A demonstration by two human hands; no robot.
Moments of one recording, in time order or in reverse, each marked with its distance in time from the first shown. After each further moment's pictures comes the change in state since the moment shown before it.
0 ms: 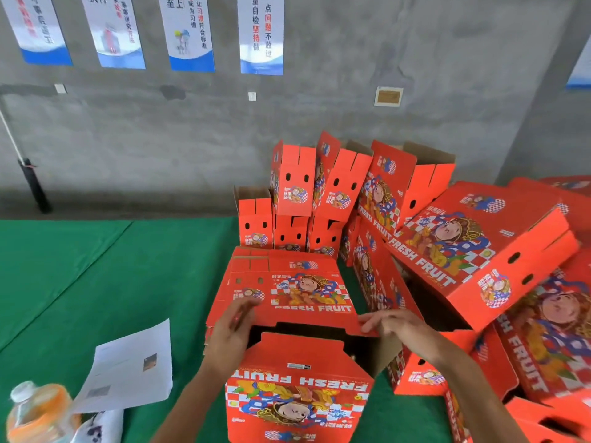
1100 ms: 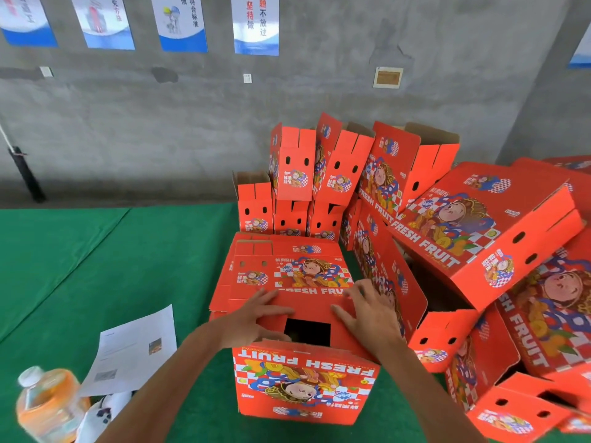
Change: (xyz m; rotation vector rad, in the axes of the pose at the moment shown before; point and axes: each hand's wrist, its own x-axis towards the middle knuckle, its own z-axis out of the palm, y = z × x) left_hand 0.034 0.018 -0.009 0.581 -0.846 -0.165; right_hand 0.031 -0.012 0.089 -0.923 0.524 -0.142
